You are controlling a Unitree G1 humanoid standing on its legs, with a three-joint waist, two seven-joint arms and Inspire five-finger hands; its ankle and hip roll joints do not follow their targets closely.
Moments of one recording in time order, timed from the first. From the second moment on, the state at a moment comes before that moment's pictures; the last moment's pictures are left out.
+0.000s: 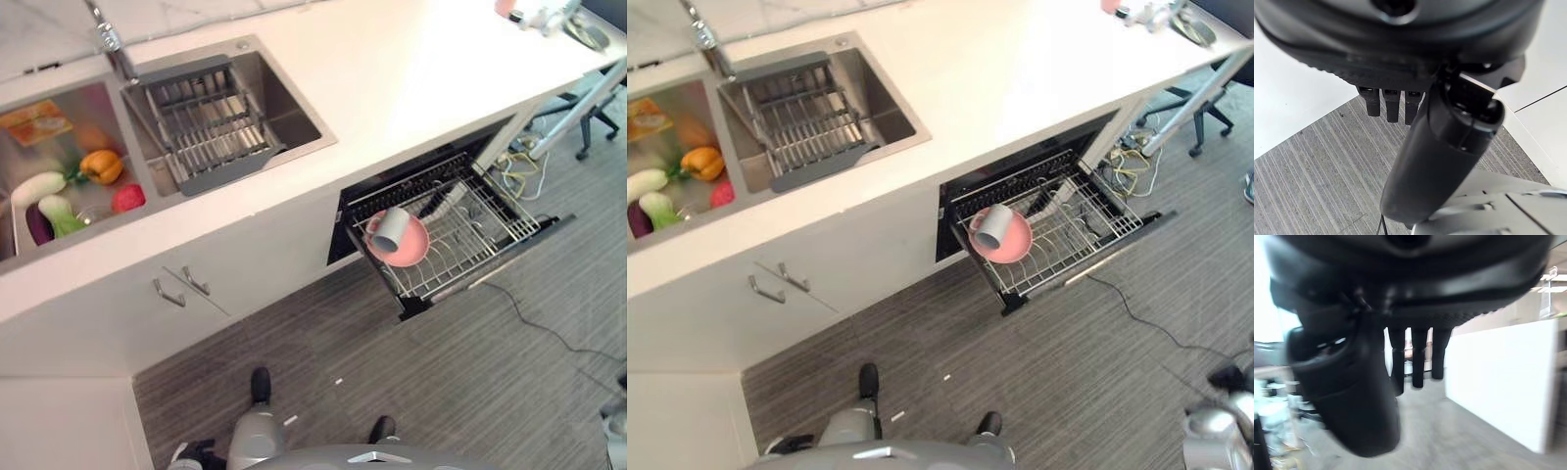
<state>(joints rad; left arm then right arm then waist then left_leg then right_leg) 0.10 0.24 -0.06 1.24 -0.01 0.03 0.12 0.26 -0.53 -0.44 0.72 -0.27 0.15 -0.57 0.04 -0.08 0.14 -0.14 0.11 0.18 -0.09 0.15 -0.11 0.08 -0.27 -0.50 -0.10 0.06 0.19</state>
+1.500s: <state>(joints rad) -0.03 0.24 -0.11 1.12 -0.12 -0.07 0.13 -0.70 -0.80 0.32 0.98 -0.14 0.16 -0.47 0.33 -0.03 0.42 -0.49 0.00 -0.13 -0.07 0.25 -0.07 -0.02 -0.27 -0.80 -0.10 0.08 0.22</state>
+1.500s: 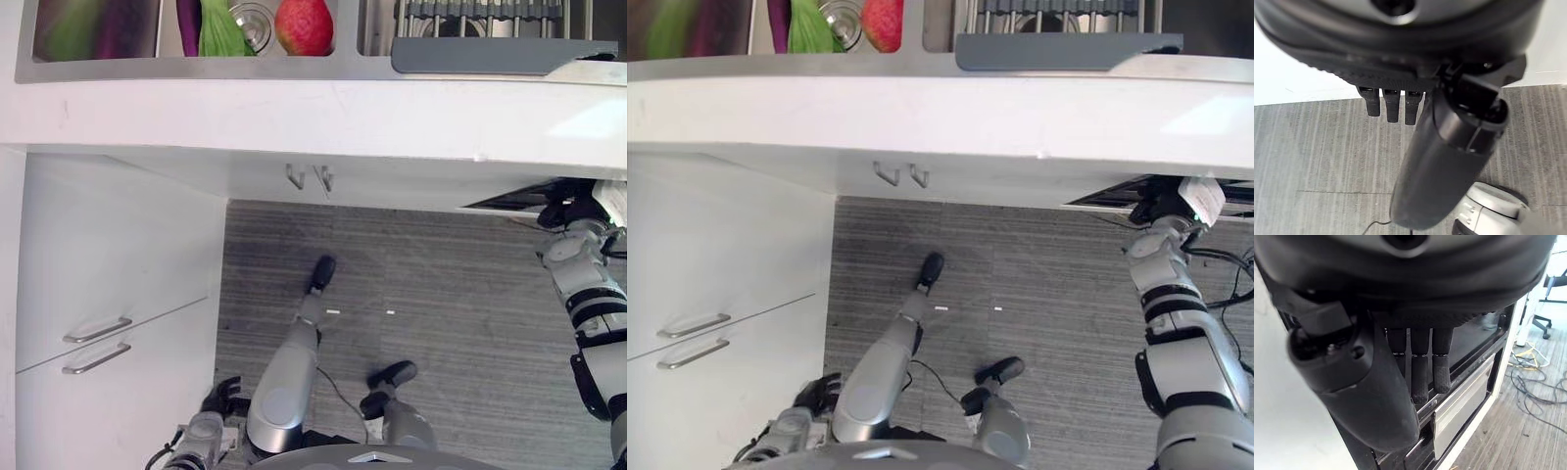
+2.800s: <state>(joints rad) 0.04 0.25 -0.08 1.43 -0.15 -0.02 0.00 0.13 -0.14 0.07 1.49 0.04 0.06 -0.08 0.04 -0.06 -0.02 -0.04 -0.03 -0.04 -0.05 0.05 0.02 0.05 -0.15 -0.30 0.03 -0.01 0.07</state>
